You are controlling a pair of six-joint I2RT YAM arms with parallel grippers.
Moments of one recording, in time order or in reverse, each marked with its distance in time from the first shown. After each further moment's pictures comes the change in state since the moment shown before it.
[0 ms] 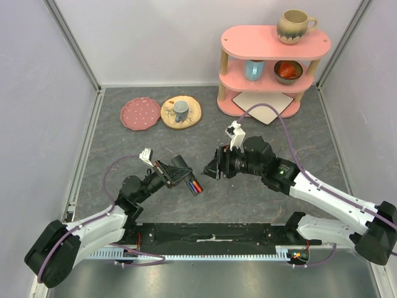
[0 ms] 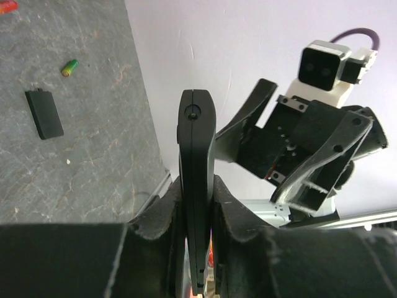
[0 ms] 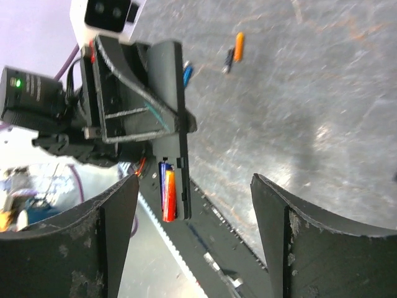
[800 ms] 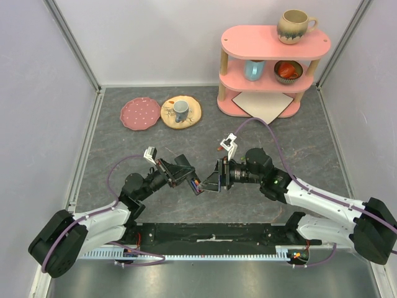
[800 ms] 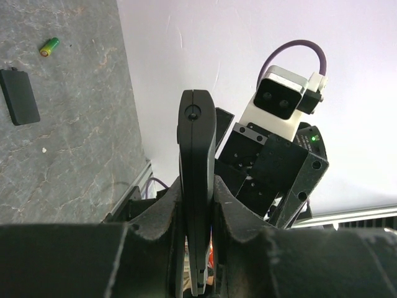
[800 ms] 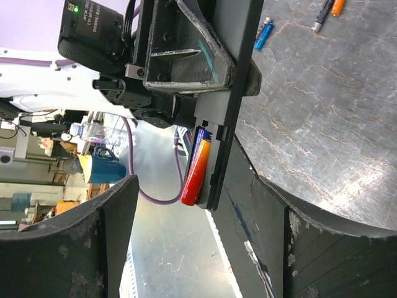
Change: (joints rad) left arm 0.000 0.123 0.019 0.098 0.050 -0.106; right arm 0.002 0.006 -0.290 0.439 -0.323 0.167
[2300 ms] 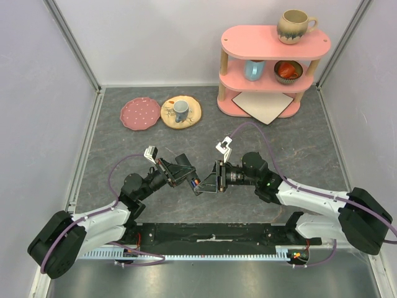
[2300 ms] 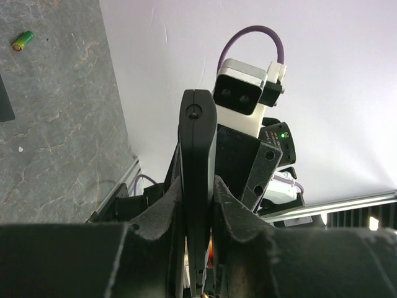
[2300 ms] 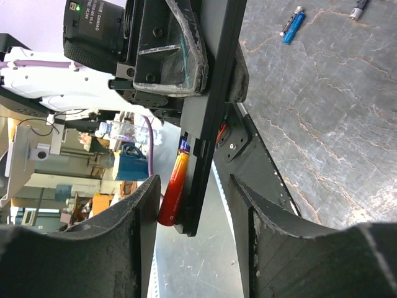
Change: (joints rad) left arm -0.011 -0.013 0.013 0.023 0.016 -0.029; right arm 0.023 0.101 -0.074 0.259 -0.035 0.126
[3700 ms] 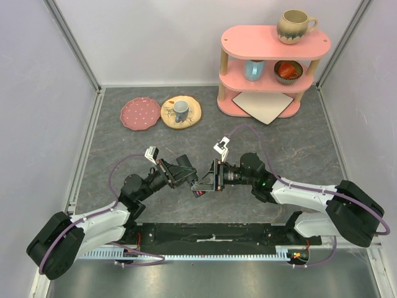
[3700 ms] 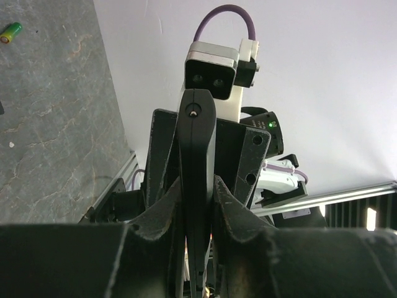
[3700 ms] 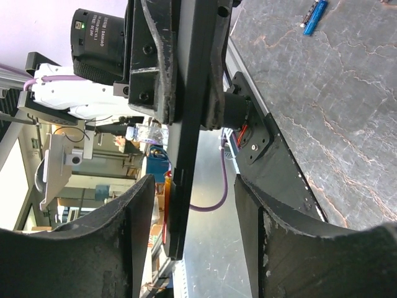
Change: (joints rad) left arm -0.017 -0.014 0.000 -0.004 0.006 0.007; right arm 0.001 0.103 -0.024 0.190 -0.054 0.161
